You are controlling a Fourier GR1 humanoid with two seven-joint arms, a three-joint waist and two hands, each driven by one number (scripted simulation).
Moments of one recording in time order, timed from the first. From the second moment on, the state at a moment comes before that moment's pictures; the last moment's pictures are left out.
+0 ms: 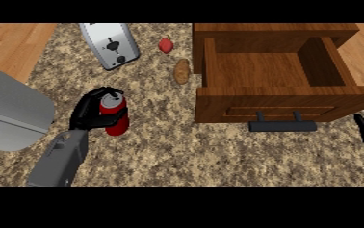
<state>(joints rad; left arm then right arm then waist) -0.51 0.20 0.22 -0.49 0.00 -0.24 -0.58 0.26 -0.02 -0.26 -2.17 -0.10 0.22 0.11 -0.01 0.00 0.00</state>
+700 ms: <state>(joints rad) -0.34 0.12 0.23 -0.87 0.10 -0.06 -0.44 0.29 -0.01 -0.22 -2.19 -0.08 0.19 0.11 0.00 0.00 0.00</state>
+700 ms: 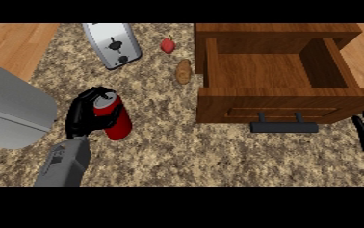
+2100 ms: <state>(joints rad) -0.72 0.00 -0.14 -1.35 -0.02 0.31 0.22 0.32 -0.03 -0.30 -2.21 -0.15 0.22 0.09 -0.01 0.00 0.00</state>
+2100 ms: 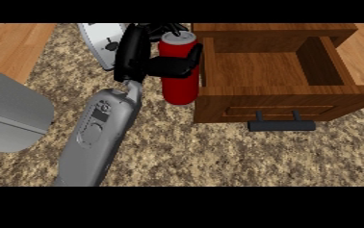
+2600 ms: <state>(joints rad) -1.06 0.00 -0.19 -1.12 0.04 0.45 0.29 0.31 -0.02 -0.28 -2.19 -0.12 0.23 0.07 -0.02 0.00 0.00</state>
